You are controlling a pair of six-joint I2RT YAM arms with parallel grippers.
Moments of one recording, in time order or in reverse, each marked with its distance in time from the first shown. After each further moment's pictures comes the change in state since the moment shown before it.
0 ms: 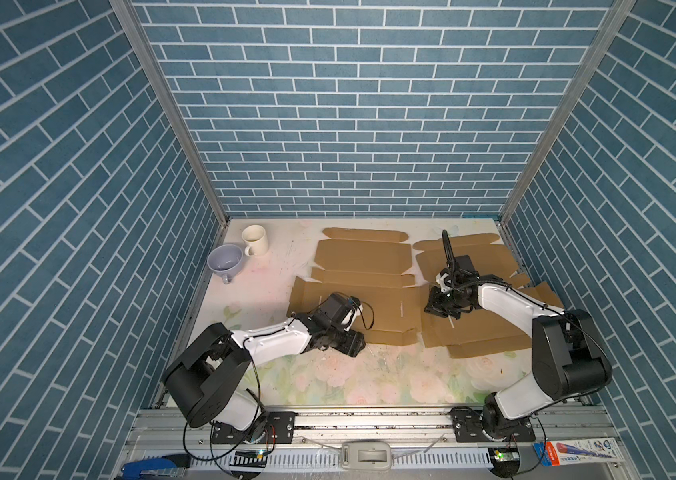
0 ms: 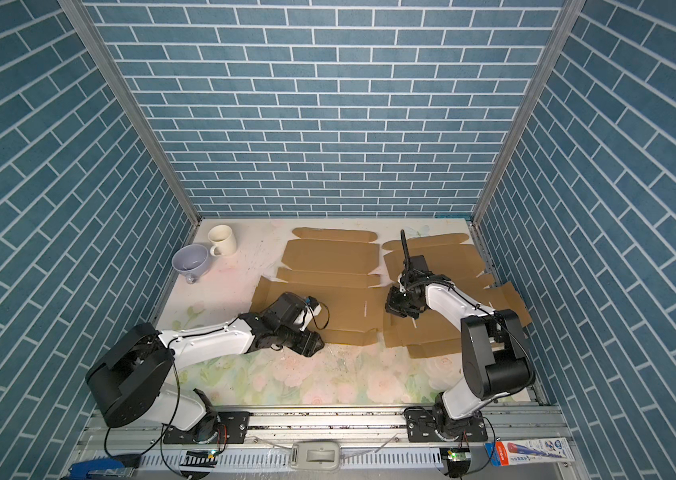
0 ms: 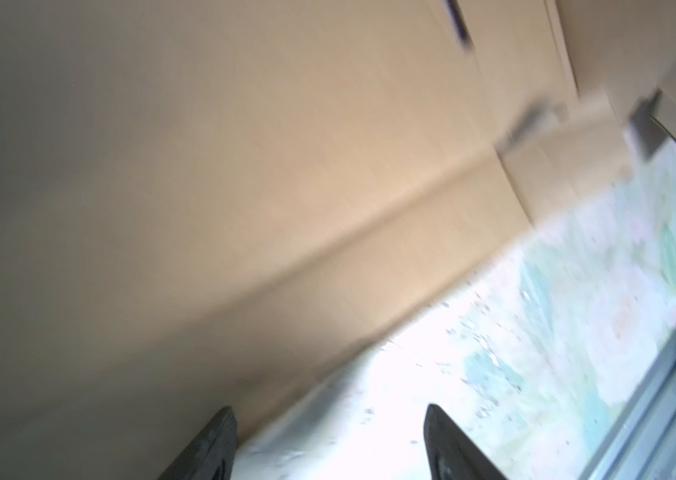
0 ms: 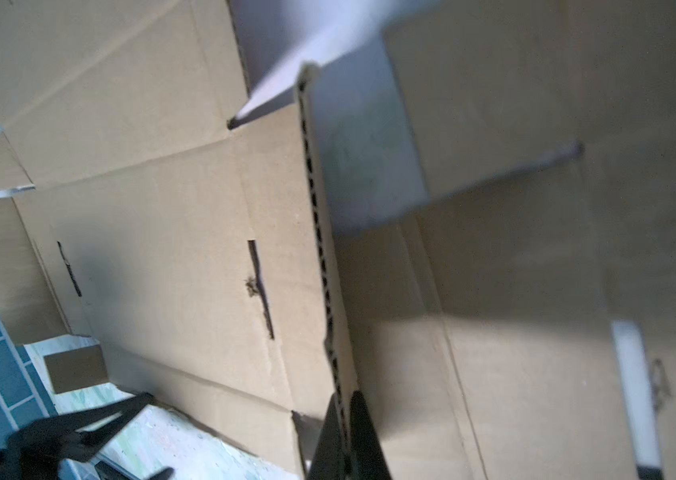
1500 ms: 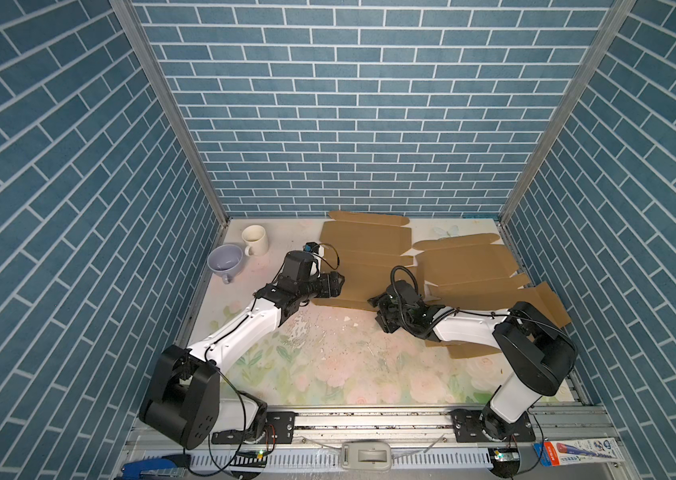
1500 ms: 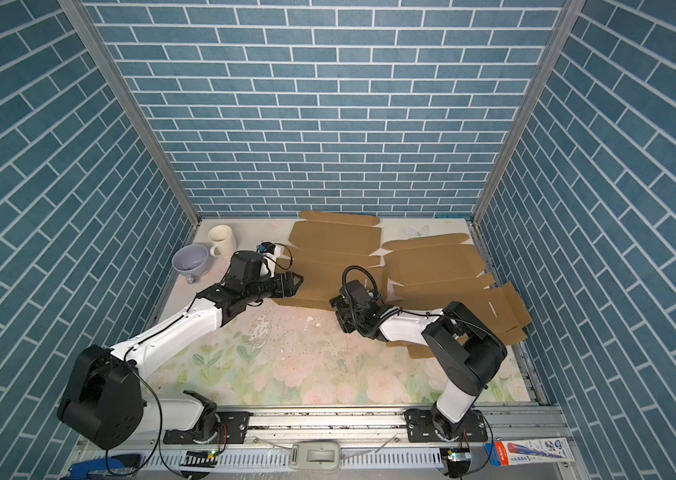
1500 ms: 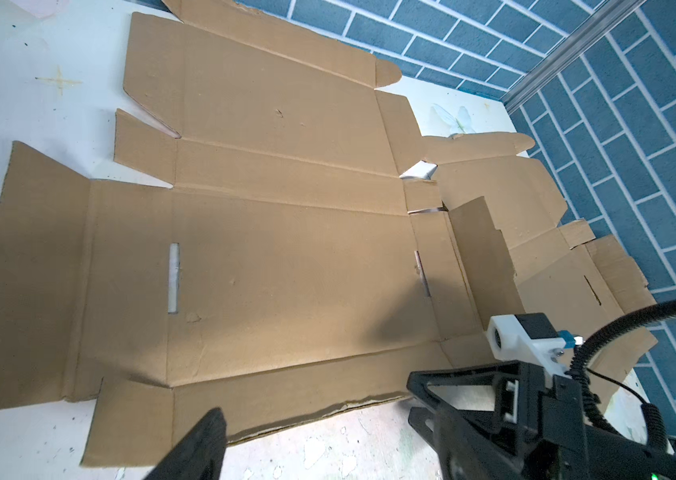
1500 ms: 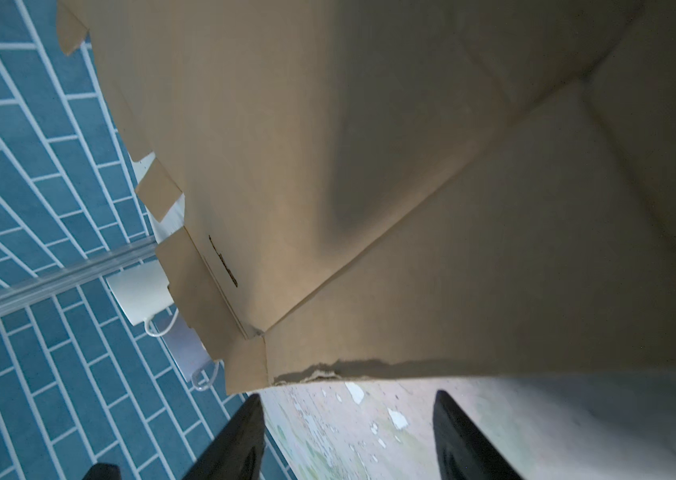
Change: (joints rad) left arm 0.381 -0.156 0.196 0.032 -0.049 -0.085; right arm 0.536 0.070 -0.227 0.776 0.340 1.248
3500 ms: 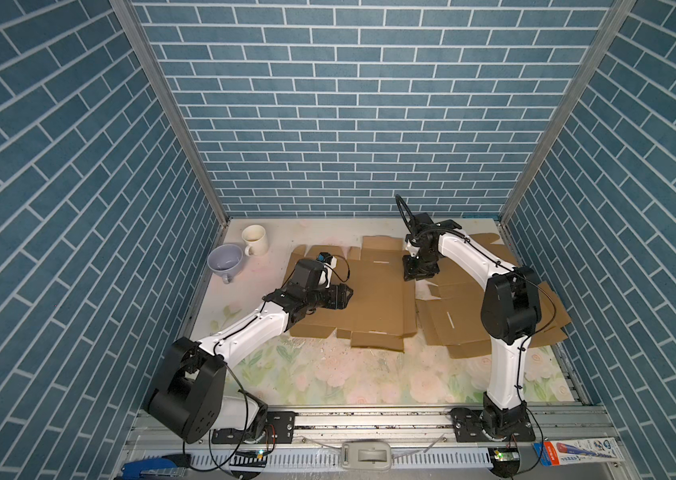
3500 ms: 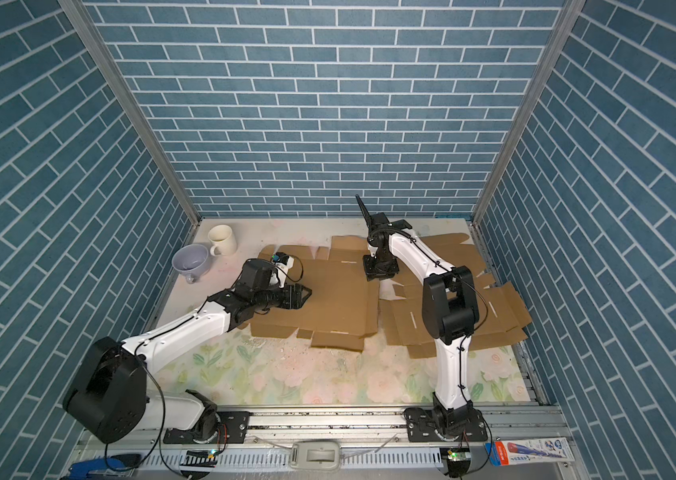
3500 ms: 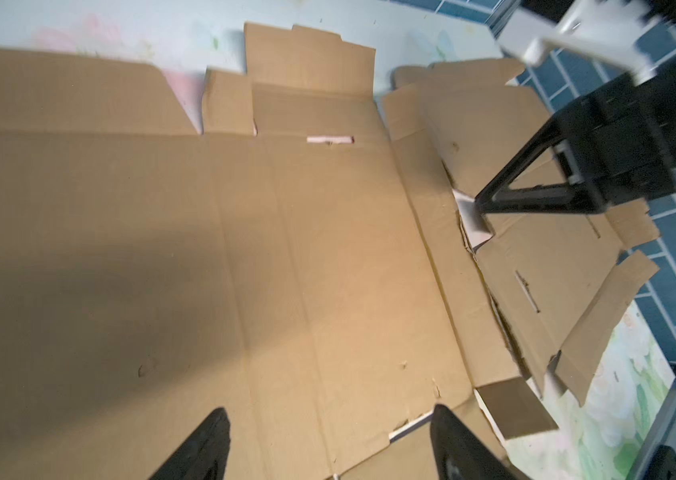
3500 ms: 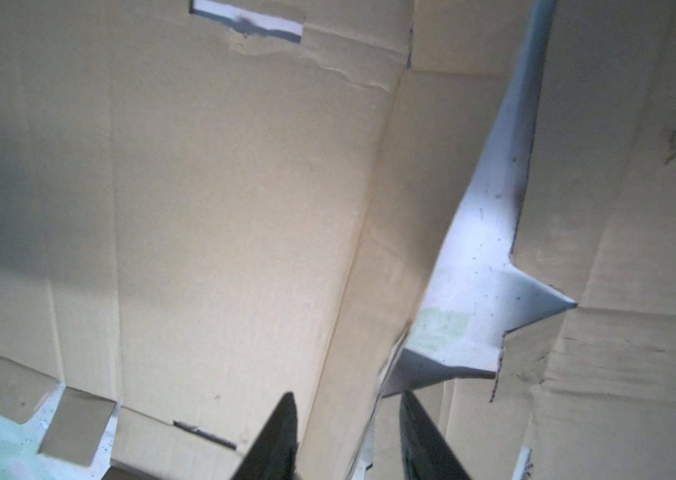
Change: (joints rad) left arm -0.070 0.050 -0.067 0.029 0.035 0.056; right arm -0.403 0.311 0.906 -1.230 -0.136 -1.503
